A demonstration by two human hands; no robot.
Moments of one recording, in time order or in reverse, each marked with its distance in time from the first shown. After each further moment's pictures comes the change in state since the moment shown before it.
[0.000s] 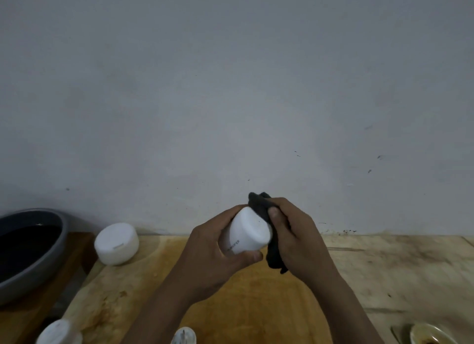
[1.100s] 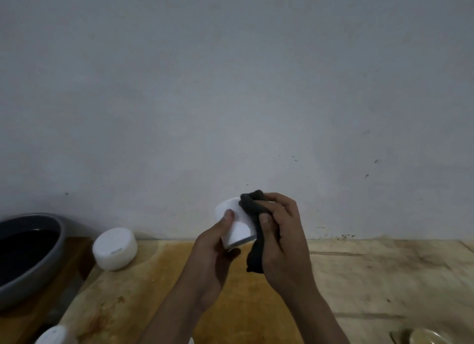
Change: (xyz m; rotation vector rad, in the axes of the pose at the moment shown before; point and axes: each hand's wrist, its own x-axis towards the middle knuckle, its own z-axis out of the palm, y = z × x) left_hand 0.009 0.011 0.019 -0.978 0.087 -0.557; right_hand -0.009 -0.015 0.026 0.100 0.195 -0.148
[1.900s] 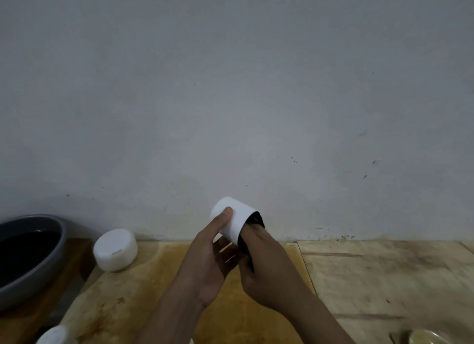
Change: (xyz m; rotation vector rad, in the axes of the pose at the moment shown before) left_hand -0.005 0.007 0.006 -0.086 0.125 -0.092; right_hand -0.016 0.015 0.007 -0.388 -0.433 -0.091
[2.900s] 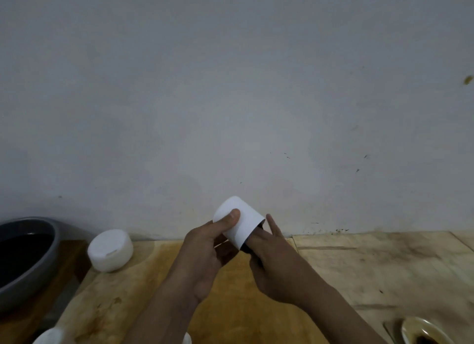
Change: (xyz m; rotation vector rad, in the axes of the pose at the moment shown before) left_hand 0.001 0.000 0.003 0.175 -0.032 0.046; right_hand -0.010 0.026 -0.020 -0.137 -0.125 -0.119
